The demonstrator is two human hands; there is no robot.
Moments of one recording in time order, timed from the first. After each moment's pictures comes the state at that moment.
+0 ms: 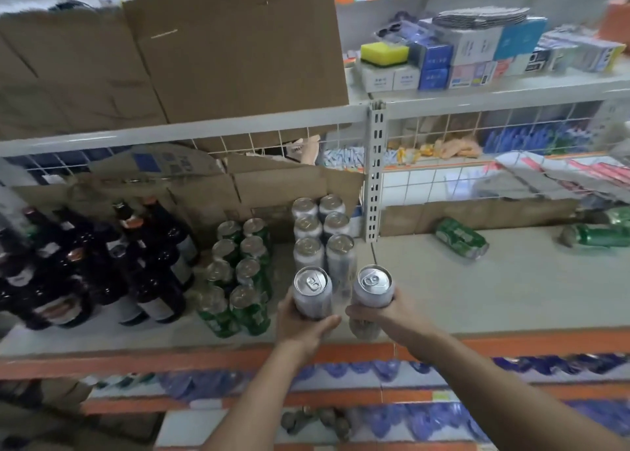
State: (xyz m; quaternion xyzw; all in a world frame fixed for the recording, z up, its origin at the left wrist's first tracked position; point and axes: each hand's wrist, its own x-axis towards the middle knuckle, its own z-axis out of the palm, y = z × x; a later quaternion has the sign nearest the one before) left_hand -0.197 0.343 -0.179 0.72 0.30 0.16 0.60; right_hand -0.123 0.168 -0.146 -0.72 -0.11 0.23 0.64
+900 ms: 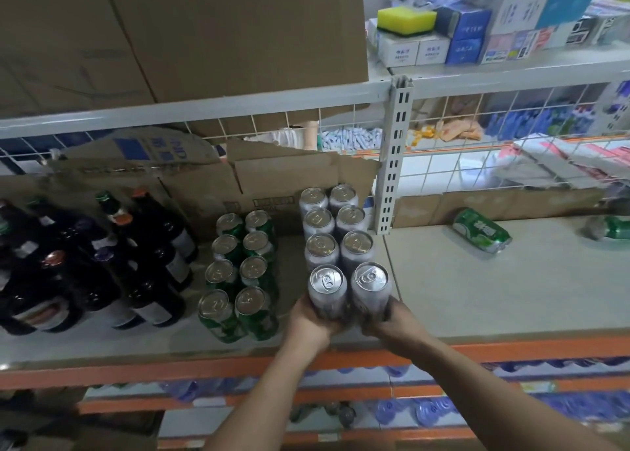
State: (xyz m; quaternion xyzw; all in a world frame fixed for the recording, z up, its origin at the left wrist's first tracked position) left_hand -0.169 0.374 -0.199 0.79 0.31 -0.01 0.53; right_hand -0.107 0.204 -0.193 -0.87 -0.07 0.25 0.42
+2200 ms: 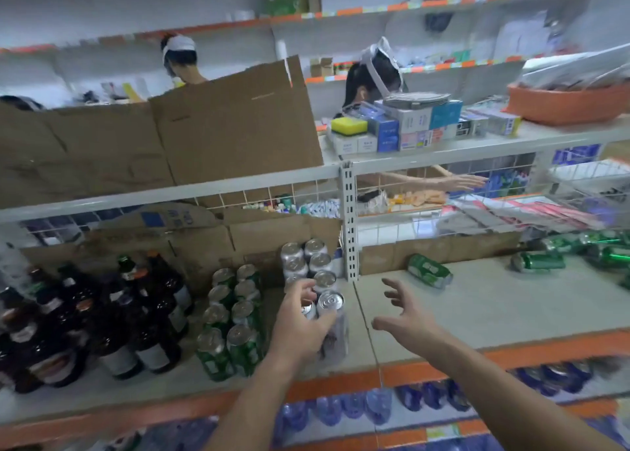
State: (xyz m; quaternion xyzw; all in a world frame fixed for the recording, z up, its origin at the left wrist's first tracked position) left_hand -0.224 0.320 -0.062 0.84 0.12 0.15 0.51; right_hand -0.138 0.116 -0.090 -0.83 -0.10 0.13 0.53
